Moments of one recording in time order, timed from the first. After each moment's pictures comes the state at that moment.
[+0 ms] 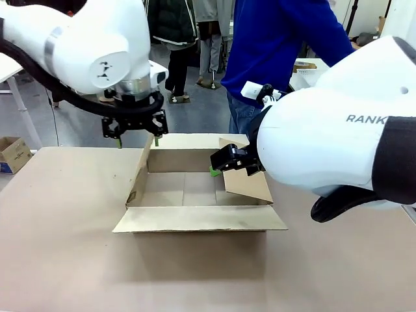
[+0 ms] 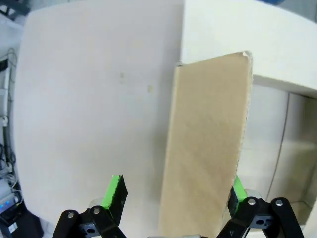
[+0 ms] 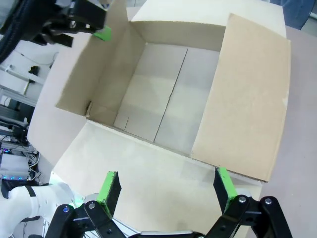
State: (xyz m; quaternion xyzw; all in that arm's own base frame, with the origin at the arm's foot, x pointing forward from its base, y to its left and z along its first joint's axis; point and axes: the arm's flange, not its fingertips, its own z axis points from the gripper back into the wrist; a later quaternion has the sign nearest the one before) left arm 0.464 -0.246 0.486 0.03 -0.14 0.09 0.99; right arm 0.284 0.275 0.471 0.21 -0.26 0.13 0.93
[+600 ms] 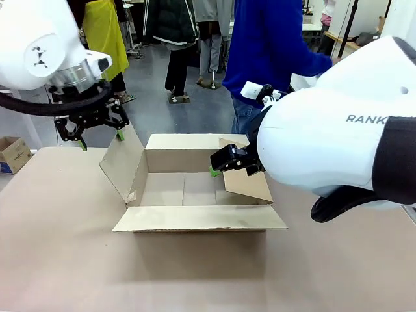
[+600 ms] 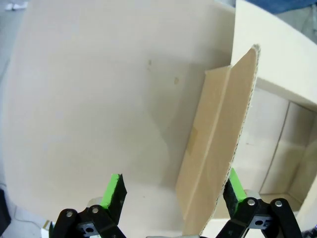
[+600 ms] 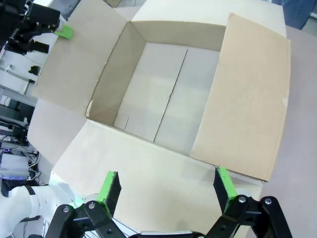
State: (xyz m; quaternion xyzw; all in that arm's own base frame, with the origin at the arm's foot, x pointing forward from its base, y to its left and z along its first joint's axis) left arm 0.455 -0.145 0.493 -0.06 -0.11 0.15 0.98; right arm 0.284 0.275 0.470 0.21 -0.26 0.13 0.93
